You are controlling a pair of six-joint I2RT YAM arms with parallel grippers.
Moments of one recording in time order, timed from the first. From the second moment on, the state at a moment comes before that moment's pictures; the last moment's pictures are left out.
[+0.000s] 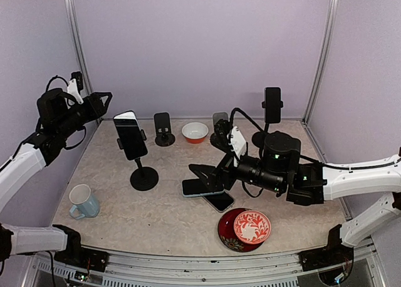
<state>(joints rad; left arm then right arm) -0.20 1.04 0.93 0.07 0.13 -0.37 1.18 1.32 0.87 0.39 0.16 -0.03</state>
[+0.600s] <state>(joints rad) -0.56 0.84 0.86 -0.19 -0.13 -0.55 1.18 1.38 0.96 0.35 0.20 -0.04</state>
